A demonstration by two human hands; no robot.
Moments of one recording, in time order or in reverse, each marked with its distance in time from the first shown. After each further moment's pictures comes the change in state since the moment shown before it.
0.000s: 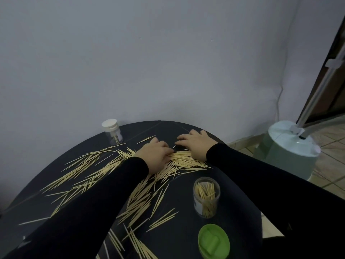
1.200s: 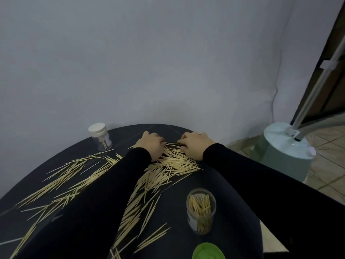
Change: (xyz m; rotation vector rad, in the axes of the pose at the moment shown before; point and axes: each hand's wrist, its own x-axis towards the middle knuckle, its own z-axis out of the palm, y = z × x) left_hand 0.063 -0.009 0.001 -0.152 0.035 -0.248; right_hand 0.017 0.021 0.004 0.150 -0.024 0.144
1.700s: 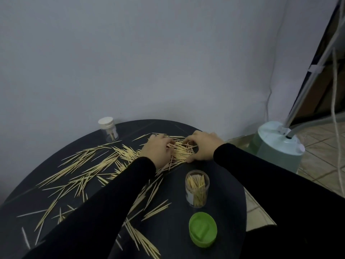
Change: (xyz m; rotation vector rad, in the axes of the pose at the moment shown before) left_hand -0.072 0.028 0.002 -0.180 0.193 0.068; right_hand -0.060 0.002 -0.011 0.104 0.014 0.011
